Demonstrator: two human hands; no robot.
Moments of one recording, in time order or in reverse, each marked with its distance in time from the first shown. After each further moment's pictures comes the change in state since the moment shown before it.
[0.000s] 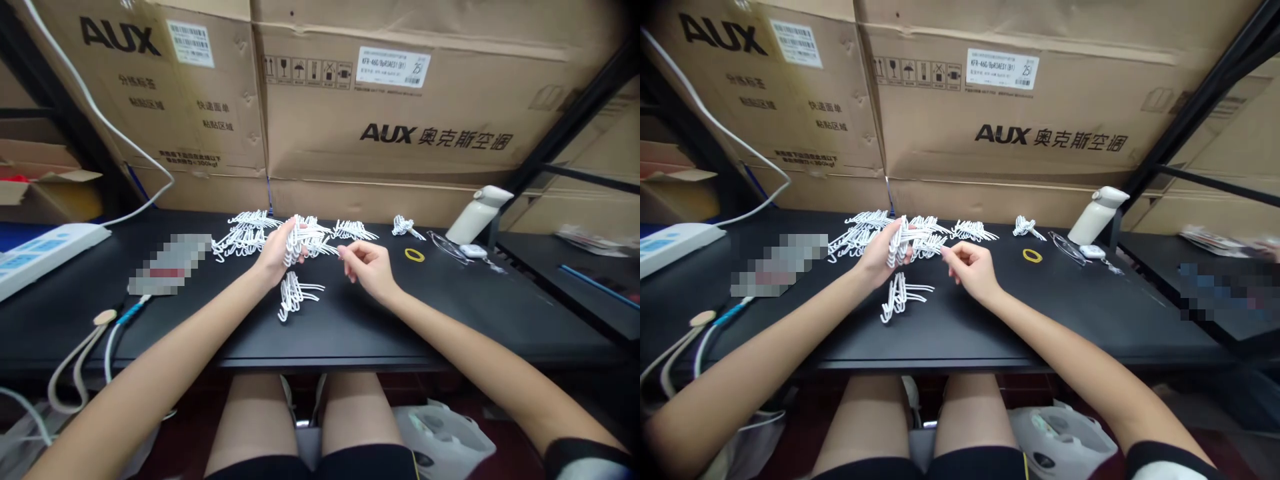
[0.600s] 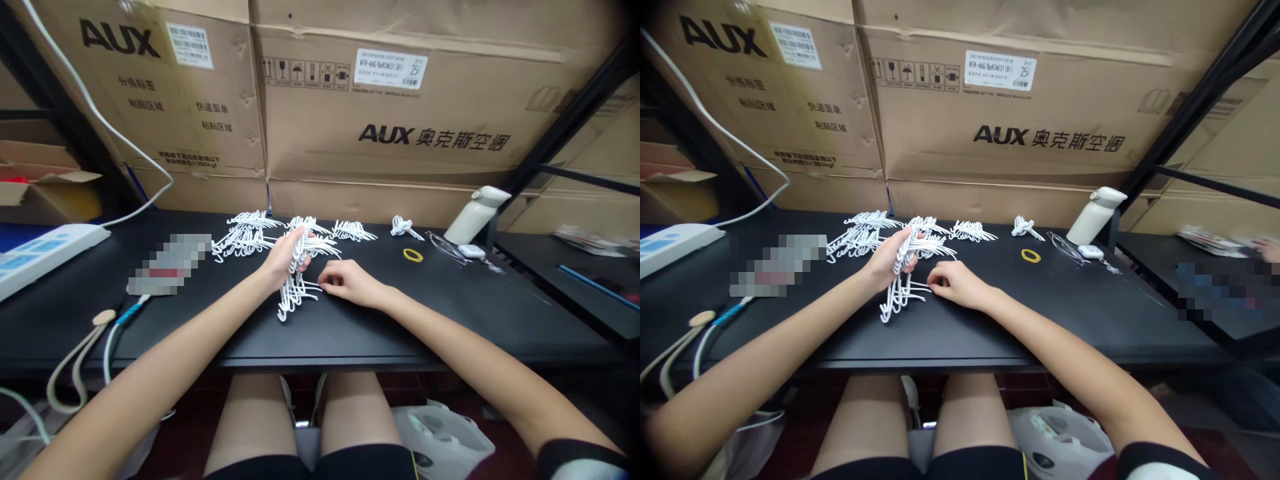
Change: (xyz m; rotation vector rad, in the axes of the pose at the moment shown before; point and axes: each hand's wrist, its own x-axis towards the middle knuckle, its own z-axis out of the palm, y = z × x) left_hand -0.002 -0.009 0.005 0.043 -0.088 -0.056; right_hand 0.005 0.011 0.004 -0.420 -0.509 -0.185
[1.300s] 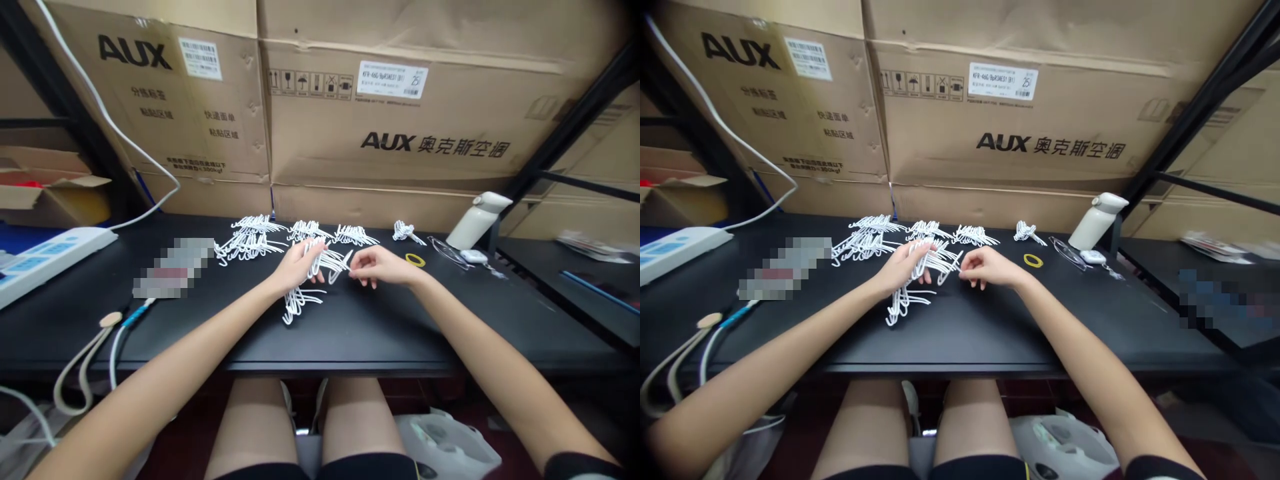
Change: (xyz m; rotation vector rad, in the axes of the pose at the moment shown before) left_hand -0.006 -0.008 0.005 0.365 -0.132 0.154; right_hand -0.010 0.020 -0.055 0.414 -0.125 0.422
